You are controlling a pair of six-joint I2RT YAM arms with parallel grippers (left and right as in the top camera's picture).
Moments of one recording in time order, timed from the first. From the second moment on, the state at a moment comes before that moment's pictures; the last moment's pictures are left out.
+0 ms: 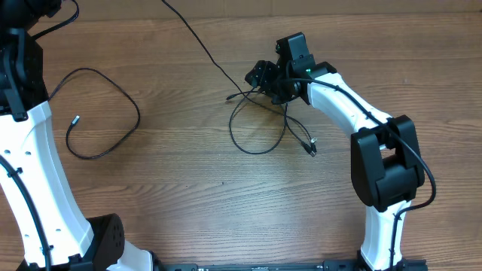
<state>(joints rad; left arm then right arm) 0.14 1.73 2.46 -0.69 0.77 -0.78 0.36 2.13 1.60 -0.42 -0.32 0.79</state>
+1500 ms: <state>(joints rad) 0.64 1.61 2.46 -0.79 0.60 -0.64 -0.30 1.67 1.61 -0.96 -0.13 0.63</state>
